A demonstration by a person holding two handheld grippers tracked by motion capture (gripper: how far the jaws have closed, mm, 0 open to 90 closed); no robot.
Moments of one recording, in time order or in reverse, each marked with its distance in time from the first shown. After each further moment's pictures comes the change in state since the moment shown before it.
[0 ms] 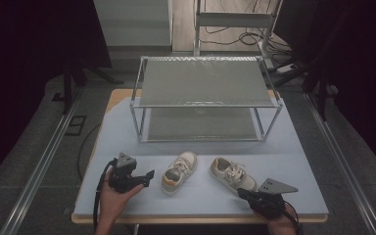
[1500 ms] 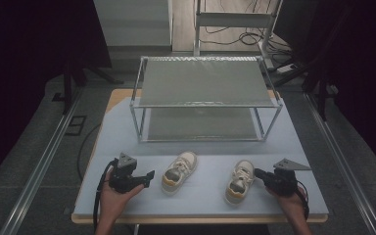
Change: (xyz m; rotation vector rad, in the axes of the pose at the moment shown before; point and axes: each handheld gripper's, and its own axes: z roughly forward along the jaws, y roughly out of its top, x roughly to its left) left arm -0.001 0.000 0.000 0.010 0.007 0.015; right arm -0.077 0.013 0.007 0.004 -0.162 0.127
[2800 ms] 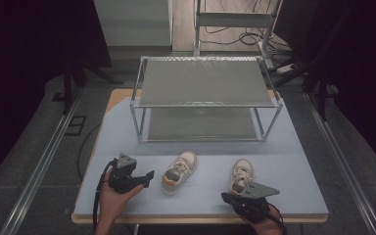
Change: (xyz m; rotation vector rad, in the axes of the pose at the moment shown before) left arm 0.001 0.000 -0.002 -0.009 -0.001 -0.002; right arm 0.116 -0.012 -0.007 0.002 0.240 -0.222
